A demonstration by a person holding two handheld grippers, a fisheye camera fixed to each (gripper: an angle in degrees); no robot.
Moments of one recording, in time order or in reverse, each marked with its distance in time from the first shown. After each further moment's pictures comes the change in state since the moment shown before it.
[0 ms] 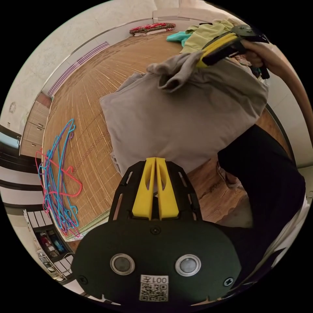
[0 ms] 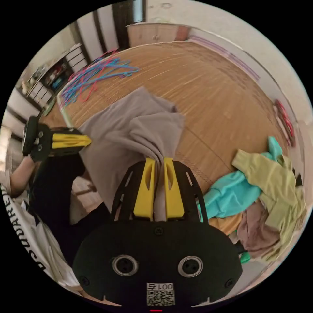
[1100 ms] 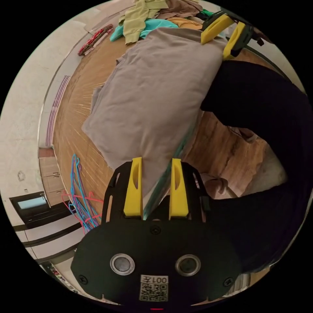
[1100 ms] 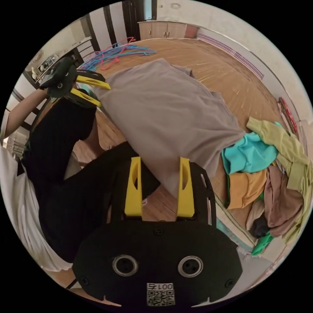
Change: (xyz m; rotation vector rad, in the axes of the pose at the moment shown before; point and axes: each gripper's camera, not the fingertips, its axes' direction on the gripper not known) left arm 0.073 0.023 -0.065 -0.105 -0.205 0.453; right arm -0.059 0.155 -0.007 -0.070 -0.065 -0.140
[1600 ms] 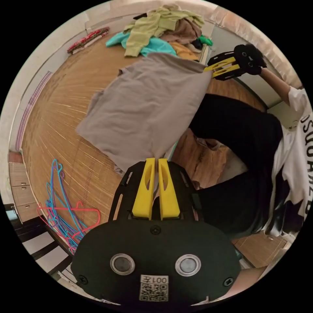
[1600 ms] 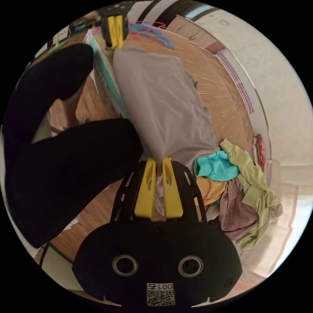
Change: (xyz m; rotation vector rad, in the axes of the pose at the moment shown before) left arm -0.068 0.049 -0.069 0.177 0.359 0.013; right arm -0.065 0.018 -0.038 -0.041 0.338 -0.245
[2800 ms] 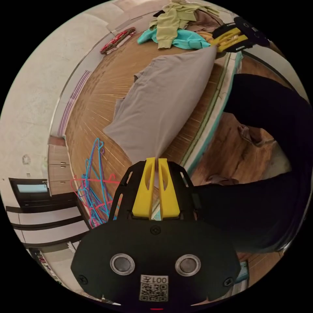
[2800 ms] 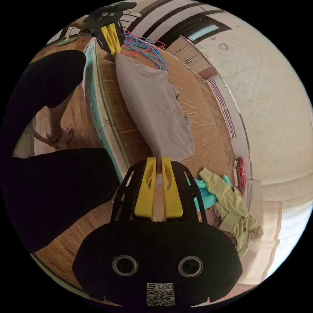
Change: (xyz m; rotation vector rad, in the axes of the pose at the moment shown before) left arm 0.099 0.059 -0.002 -0.074 -0.395 -0.103; right arm -0.037 -0.027 -0.037 0.149 0.196 -0.110
